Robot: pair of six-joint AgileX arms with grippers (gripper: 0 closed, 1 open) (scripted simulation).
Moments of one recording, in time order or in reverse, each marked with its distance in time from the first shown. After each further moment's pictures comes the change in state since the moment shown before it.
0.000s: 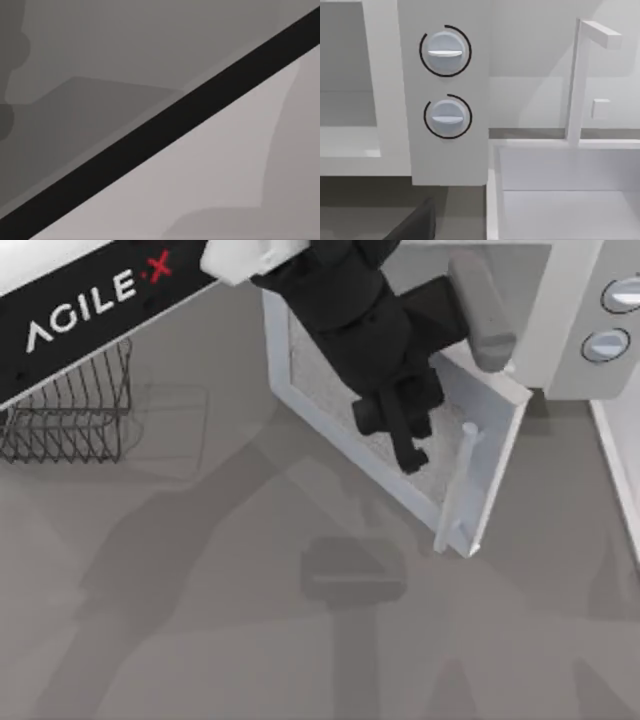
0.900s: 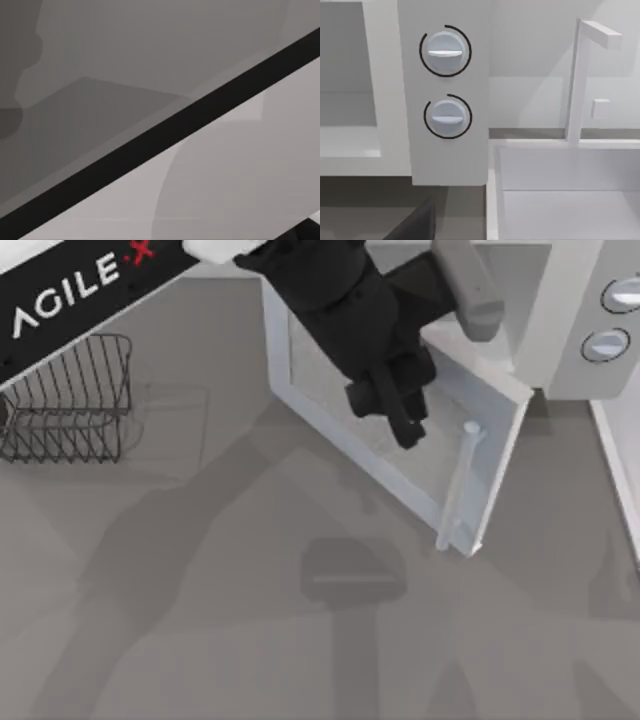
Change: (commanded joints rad) left arm 0.034 0.004 0.027 -0.010 0.045 -0.042; right arm 0.000 0.000 0.000 0.000 0.000 0.000
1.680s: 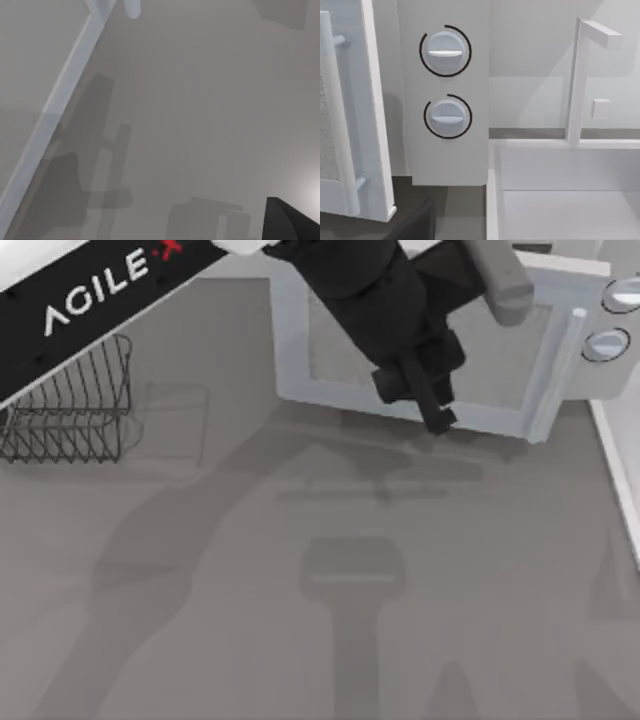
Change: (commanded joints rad) left arm -0.021 0.047 0.102 0.002 -0.015 -0.028; right arm 0.000 0.000 0.000 0.000 0.000 0.000
